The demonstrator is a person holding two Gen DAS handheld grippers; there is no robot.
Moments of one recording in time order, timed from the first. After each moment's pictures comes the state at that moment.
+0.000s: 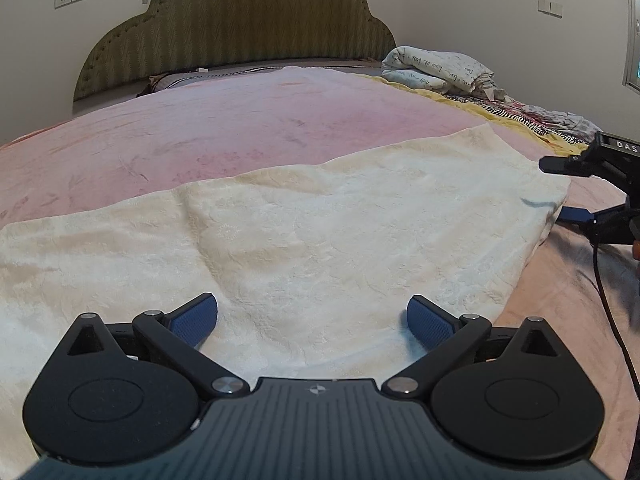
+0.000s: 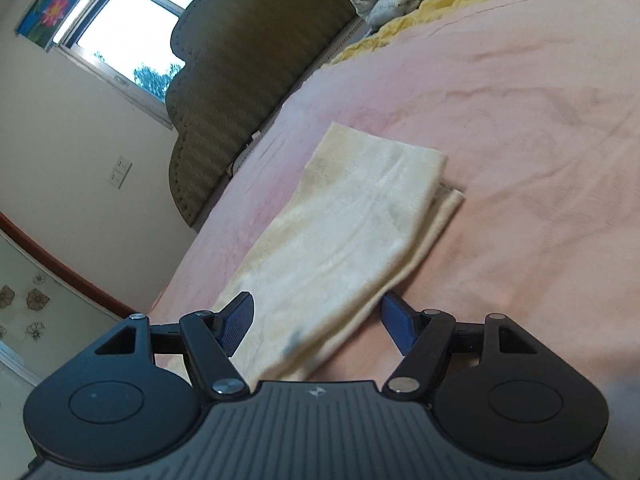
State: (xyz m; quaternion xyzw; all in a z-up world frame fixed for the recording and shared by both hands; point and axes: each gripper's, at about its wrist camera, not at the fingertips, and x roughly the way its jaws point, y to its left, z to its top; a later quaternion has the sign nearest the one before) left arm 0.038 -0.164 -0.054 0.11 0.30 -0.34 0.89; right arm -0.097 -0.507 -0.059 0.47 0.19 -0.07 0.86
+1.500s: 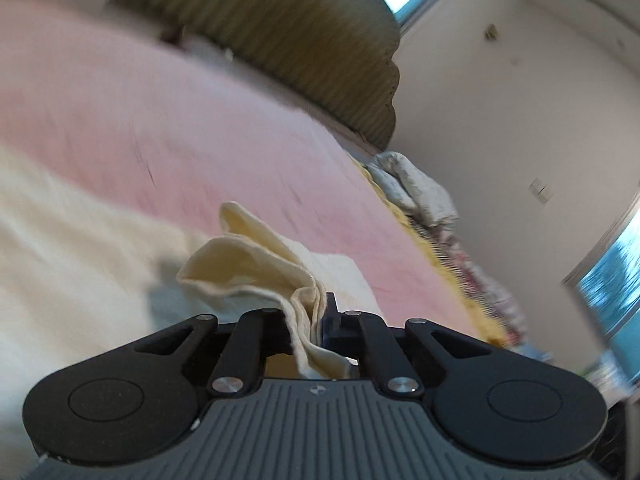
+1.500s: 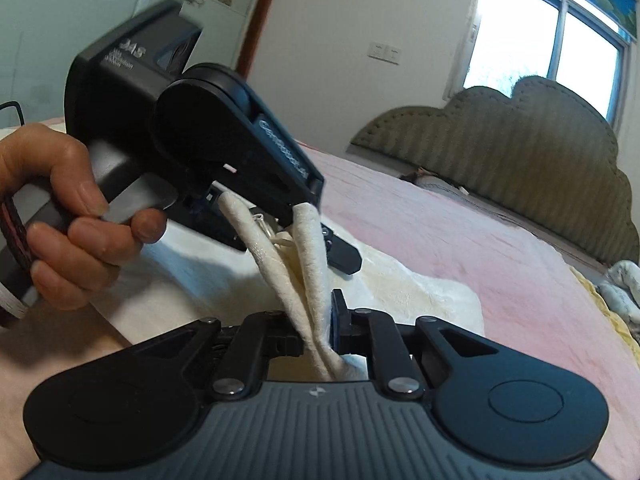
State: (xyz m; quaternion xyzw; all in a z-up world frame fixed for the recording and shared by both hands) left arm 0.093 -0.093 -0.010 -0.17 0.32 -0.38 0.85; right arm -0.042 -0.228 -0.010 -0.16 0.18 0.12 0.96
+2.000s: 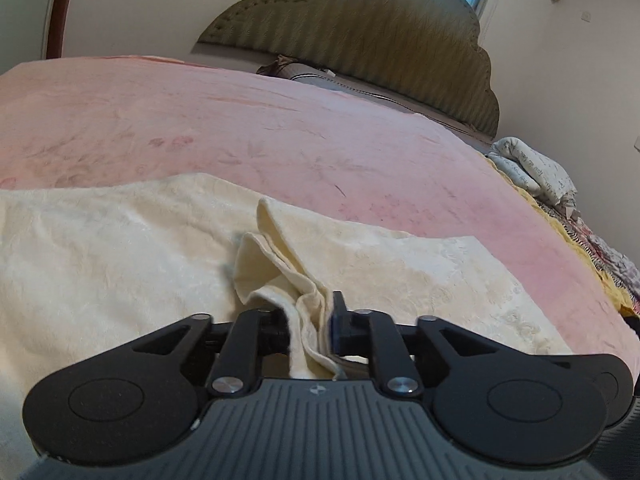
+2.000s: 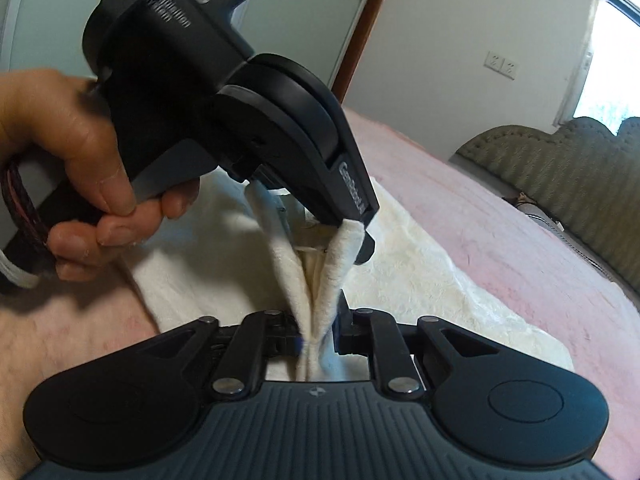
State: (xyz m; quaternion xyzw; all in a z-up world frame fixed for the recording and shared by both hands) left arm 0.094 -0.015 -0.021 -0.08 0.34 -0.23 0.91; right arm -0.009 -0.117 -0.031 -0.23 0.21 0.24 0.92
